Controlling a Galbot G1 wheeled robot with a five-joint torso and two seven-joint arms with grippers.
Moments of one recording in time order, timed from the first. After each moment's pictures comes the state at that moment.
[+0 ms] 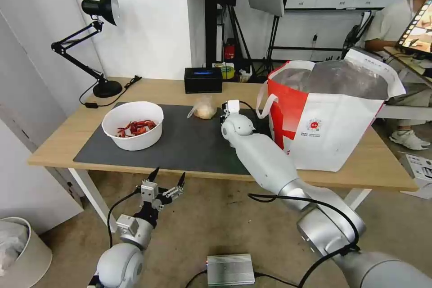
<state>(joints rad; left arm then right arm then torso) 1.43 -1.24 -0.40 -1.88 -0.33 -0.13 0.09 -0.24 1.50 -0.16 0.97 0.67 -0.50 0.47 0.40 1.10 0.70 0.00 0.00</state>
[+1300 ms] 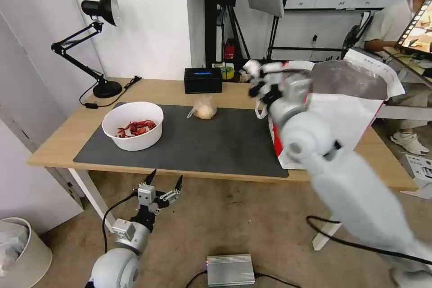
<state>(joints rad) 1.47 -1.23 -0.41 -1.91 -0.31 -0.12 0.08 -0.46 0.97 0.06 2.01 0.89 -0.58 0.54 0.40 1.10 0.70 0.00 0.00</state>
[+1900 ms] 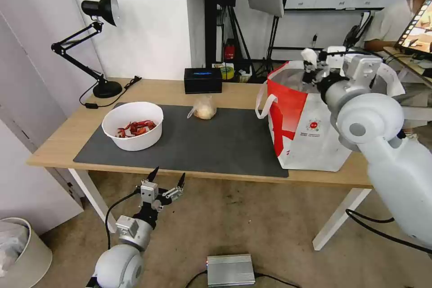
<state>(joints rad) 1.46 -1.22 -0.40 -1.91 -0.32 -0.12 0.06 -0.54 0.85 0.23 1.98 1.09 -0.64 0.67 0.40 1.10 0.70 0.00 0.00</state>
